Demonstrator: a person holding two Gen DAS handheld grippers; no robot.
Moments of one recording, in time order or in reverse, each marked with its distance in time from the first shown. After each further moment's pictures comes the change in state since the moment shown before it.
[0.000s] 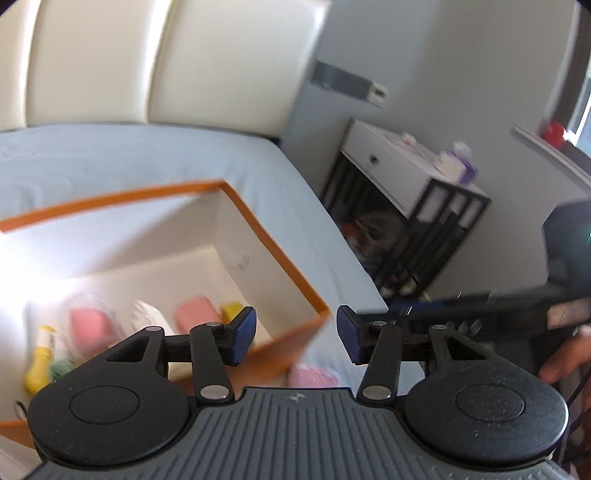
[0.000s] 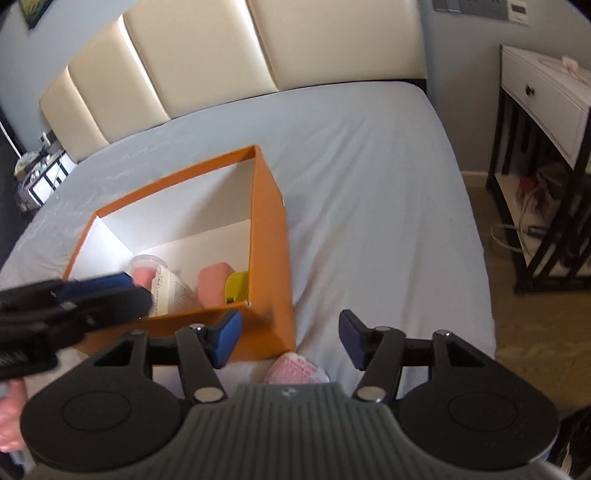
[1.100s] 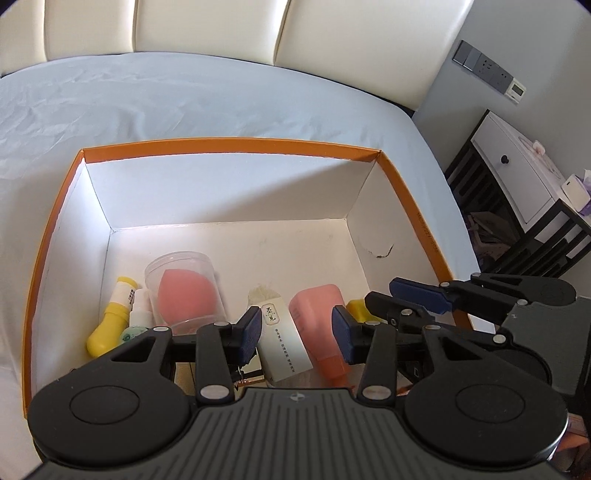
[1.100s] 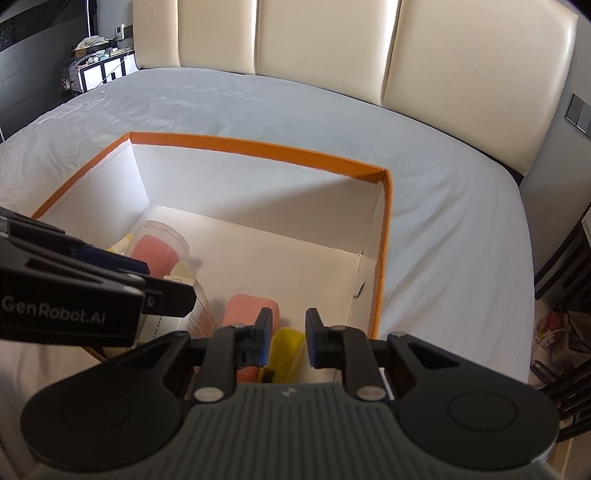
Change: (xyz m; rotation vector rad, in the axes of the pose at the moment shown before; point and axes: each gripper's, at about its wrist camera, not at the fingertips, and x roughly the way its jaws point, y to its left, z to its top) left arm 0.030 0.071 0.017 -0.267 0.127 0.319; right arm 0.112 0.092 0.031 -0.505 0.013 0.000
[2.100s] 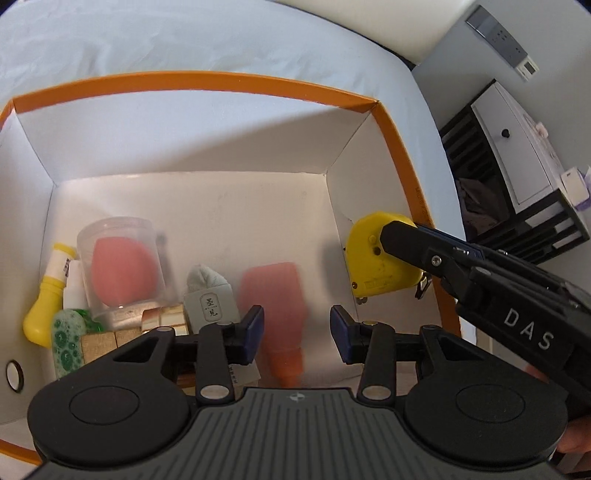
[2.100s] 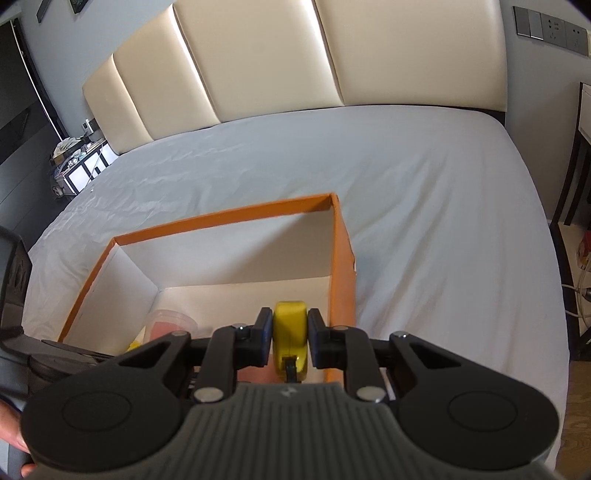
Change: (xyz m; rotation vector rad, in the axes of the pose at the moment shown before) left arm 0.050 -0.006 0.020 -0.066 0.218 -0.084; right arm -0.026 -0.062 0.004 0.366 -0.073 0.141
